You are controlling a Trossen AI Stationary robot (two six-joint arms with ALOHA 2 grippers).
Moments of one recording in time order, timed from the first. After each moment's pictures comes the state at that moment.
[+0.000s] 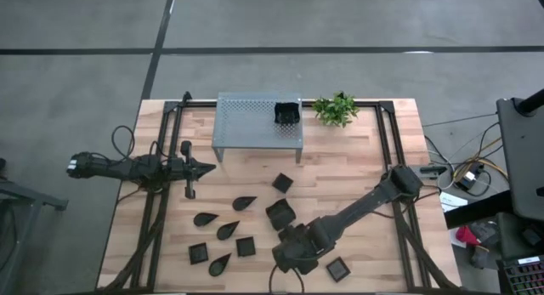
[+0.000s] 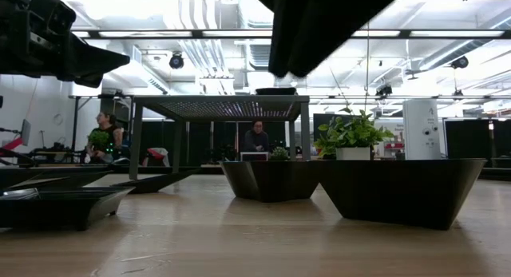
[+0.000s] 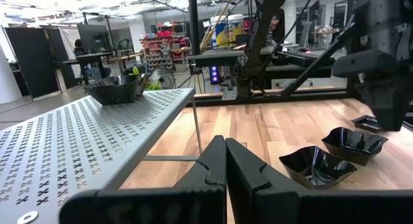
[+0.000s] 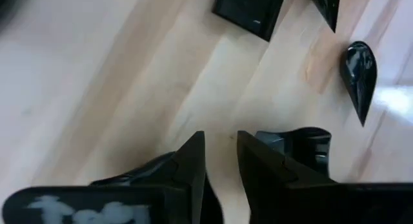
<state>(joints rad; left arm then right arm) -0.16 0.08 0.01 0.05 -0.30 0.10 0.54 2.14 1.82 -0.90 0.26 -0.08</state>
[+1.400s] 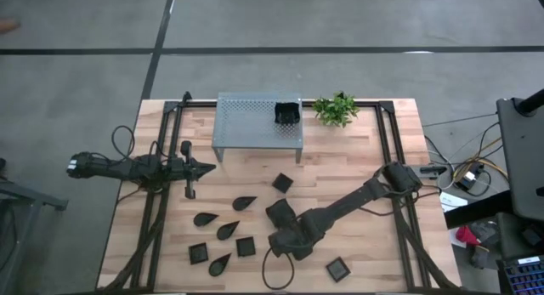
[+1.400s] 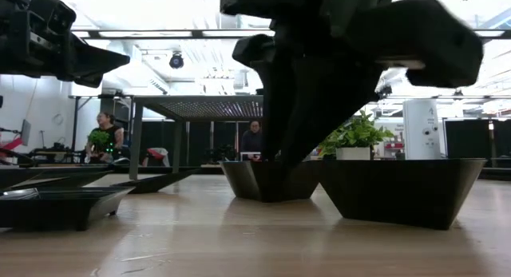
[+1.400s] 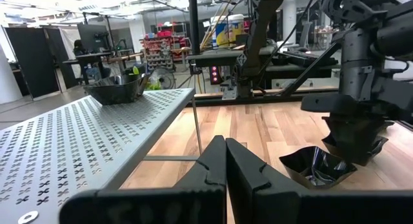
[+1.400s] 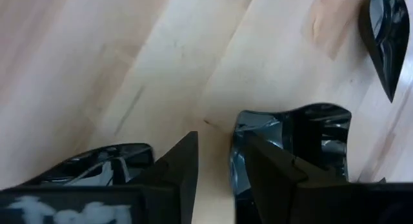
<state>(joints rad) -0.16 0.08 0.01 0.05 -0.30 0.10 0.45 2.16 1.65 -0.75 0.26 -0.11</state>
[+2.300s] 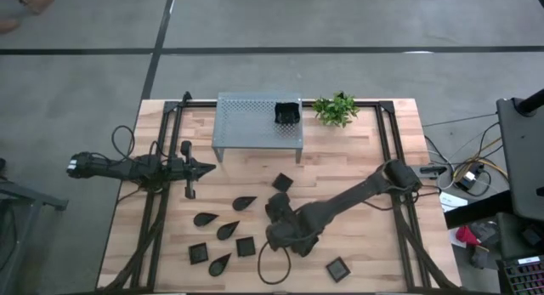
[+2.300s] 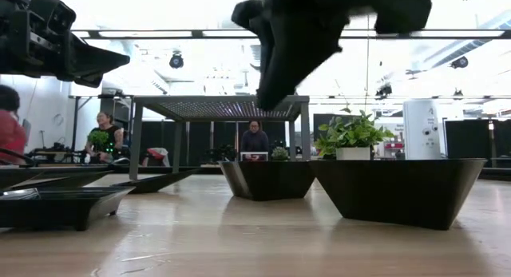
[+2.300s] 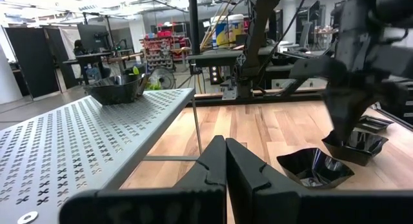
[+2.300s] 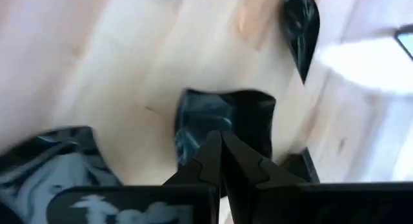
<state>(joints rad) -0.16 0.08 0.01 0.05 -0.30 0.10 0.43 2.13 1.78 -0.91 0.33 -0.11</state>
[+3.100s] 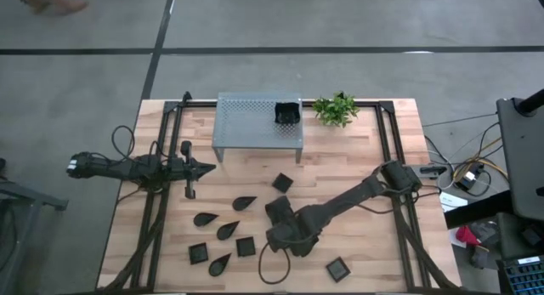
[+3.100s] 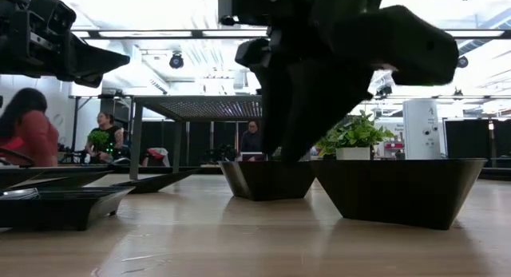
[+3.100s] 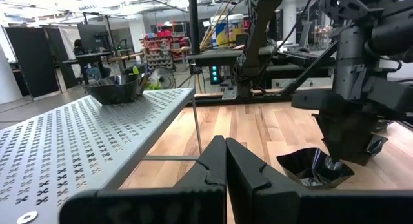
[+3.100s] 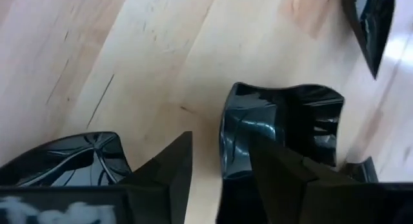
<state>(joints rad) -0.16 0.08 0.01 0.05 -0.30 0.10 0.43 2.17 1.68 -0.81 0.28 -0.08</state>
